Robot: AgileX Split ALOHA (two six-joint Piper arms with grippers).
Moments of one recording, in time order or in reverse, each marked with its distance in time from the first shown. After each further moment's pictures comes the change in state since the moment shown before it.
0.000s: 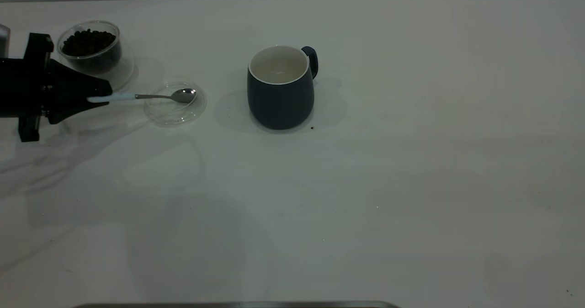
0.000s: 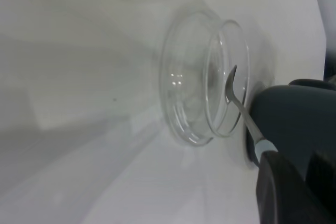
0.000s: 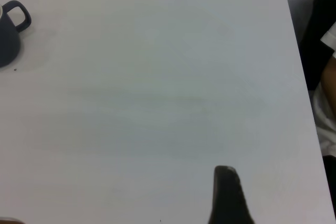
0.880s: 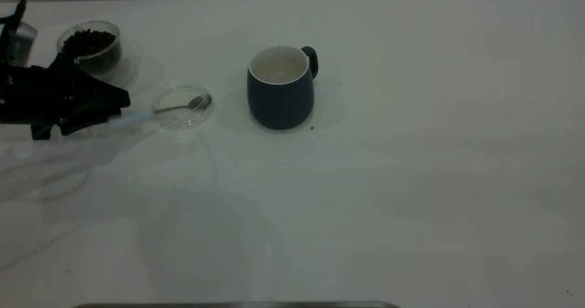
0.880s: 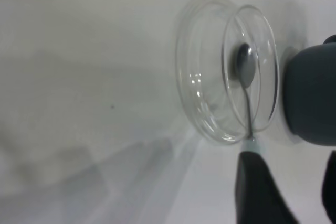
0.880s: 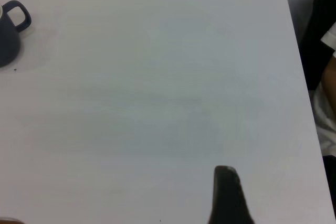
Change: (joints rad) left arm -0.051 0.012 0.000 -0.005 -0.064 0.216; right arm 0.000 0.000 0.000 0.000 0.000 0.000
